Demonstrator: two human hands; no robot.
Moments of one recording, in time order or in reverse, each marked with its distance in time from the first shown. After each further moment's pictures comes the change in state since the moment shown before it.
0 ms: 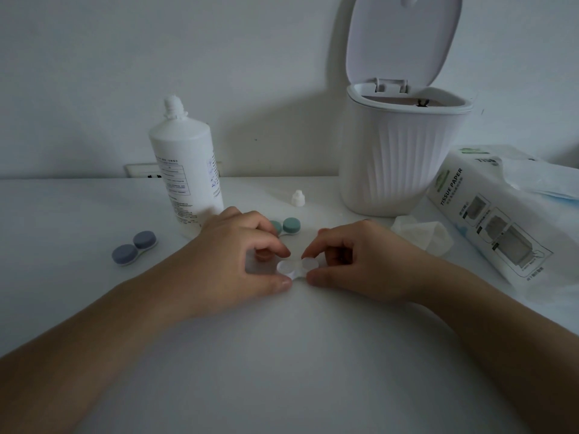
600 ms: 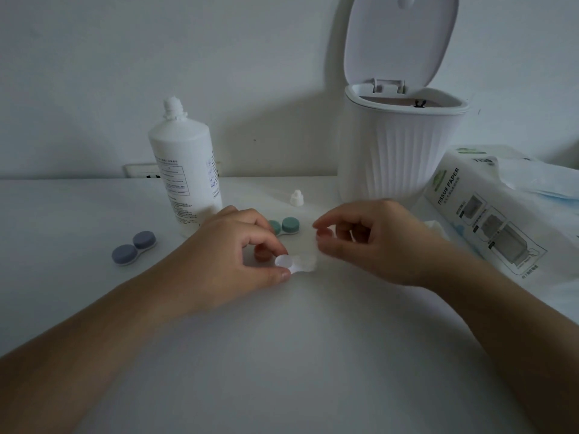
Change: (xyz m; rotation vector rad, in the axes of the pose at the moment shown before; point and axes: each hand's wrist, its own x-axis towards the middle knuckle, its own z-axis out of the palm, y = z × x) left_hand 0.002 -0.003 -0.001 -0.122 0.026 -0.013; right_hand -0.005 -0.003 -0.018 -0.116 0.200 -0.078
